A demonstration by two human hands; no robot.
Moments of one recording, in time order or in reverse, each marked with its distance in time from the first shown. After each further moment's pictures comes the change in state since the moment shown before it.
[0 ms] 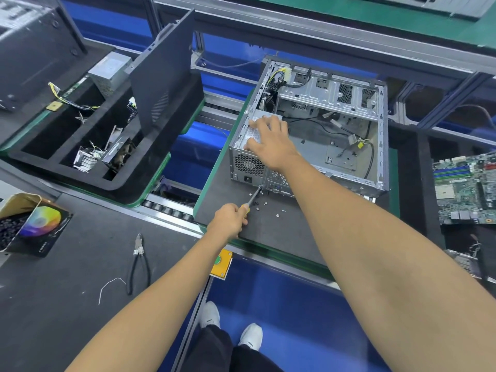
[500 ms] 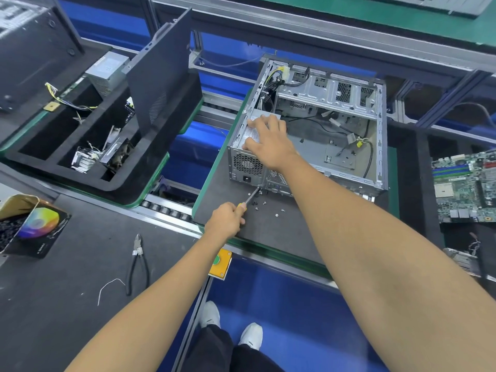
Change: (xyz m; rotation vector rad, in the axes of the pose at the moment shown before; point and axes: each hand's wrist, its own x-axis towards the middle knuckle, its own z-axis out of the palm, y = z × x) left_hand 0.003 -0.002 -0.001 0.053 0.012 0.009; right_hand -0.001 -0.001 -0.002 -0.001 0.009 -0.002
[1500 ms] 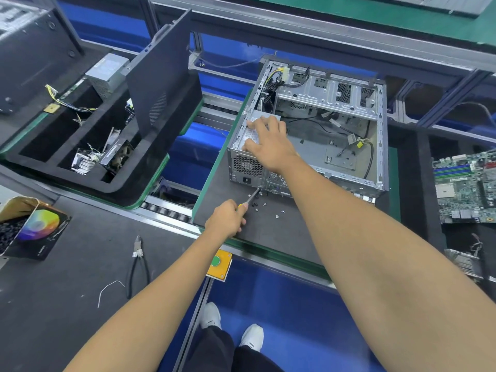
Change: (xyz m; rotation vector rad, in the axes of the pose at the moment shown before) left_hand 0.004 0.006 -0.005 0.055 -0.019 0.039; right_hand 0.000 0.001 0.001 -0.007 0.002 0.004
